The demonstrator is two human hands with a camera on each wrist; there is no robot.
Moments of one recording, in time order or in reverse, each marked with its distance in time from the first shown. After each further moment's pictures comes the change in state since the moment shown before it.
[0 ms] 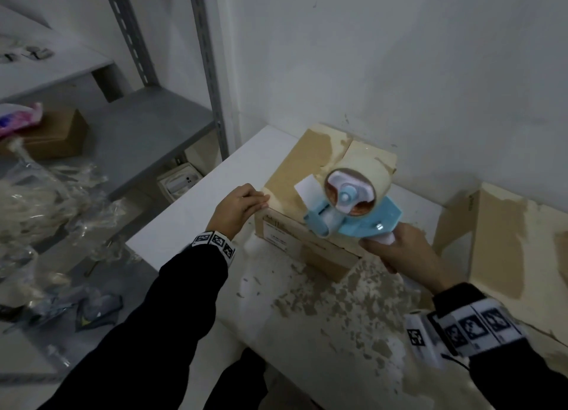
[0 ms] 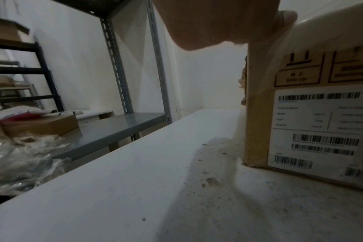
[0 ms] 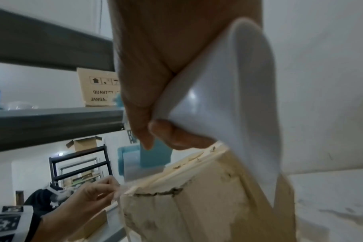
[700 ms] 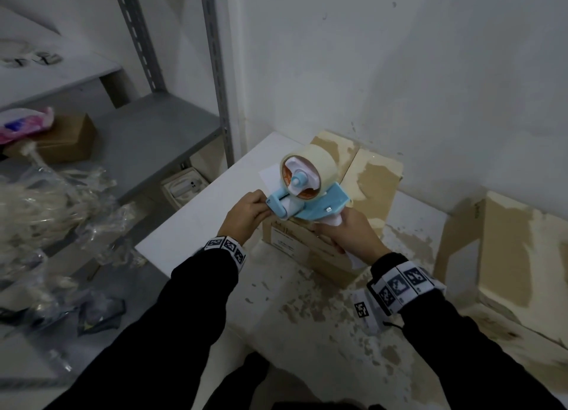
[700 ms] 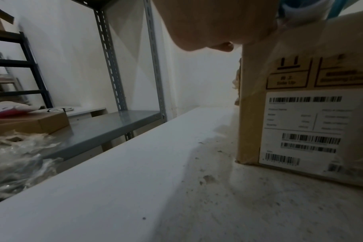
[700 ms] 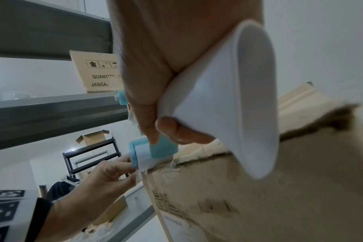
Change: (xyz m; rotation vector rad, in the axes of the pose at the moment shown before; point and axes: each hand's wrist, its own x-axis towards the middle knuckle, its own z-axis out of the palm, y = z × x) left_hand -0.001 0.002 -0.006 0.084 -0.037 0.101; right_hand 0.055 -0.040 0.071 0.085 -0.057 0.073
